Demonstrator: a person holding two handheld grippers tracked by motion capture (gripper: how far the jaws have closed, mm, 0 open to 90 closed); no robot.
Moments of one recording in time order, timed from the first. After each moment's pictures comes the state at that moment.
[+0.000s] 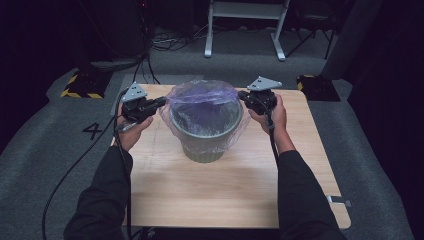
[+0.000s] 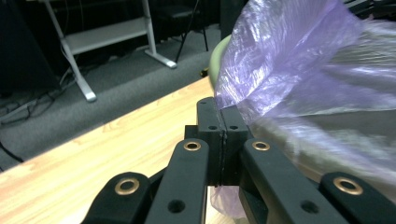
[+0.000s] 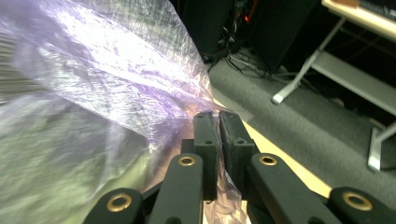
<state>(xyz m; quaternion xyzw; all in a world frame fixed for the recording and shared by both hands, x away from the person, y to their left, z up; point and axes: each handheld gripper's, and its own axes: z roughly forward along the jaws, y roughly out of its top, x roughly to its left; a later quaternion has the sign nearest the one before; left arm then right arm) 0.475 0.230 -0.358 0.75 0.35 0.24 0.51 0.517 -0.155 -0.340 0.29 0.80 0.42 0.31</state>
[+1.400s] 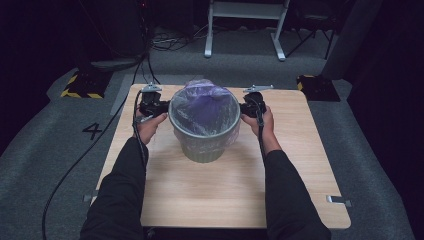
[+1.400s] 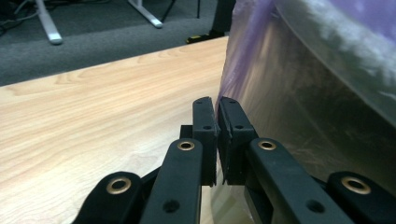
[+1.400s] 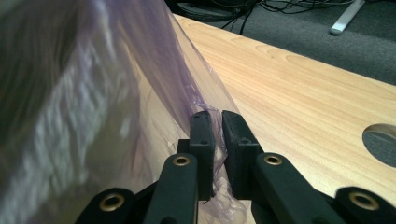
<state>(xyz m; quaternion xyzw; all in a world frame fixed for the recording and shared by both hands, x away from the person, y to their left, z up) 0.530 0.209 -0.405 0.75 0.42 0.13 0.49 0.562 -0.153 -0.409 0.40 0.80 0.43 0.15</state>
